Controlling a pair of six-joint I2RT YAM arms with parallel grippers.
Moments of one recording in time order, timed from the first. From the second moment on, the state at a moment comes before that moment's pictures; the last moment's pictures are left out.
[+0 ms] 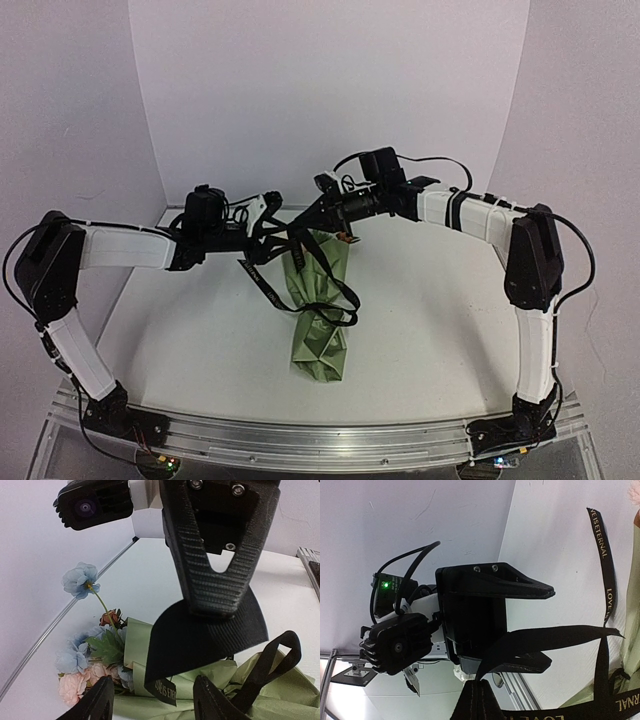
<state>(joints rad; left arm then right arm) -0.56 1.69 1.03 0.35 0.58 0.34 0.65 2.10 1.86 -0.27 -0.95 0.94</state>
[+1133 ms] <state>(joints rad) -0.59 1.75 1.20 0.17 0.28 -0.03 0.67 1.65 1.35 -0.56 -0.49 0.59</state>
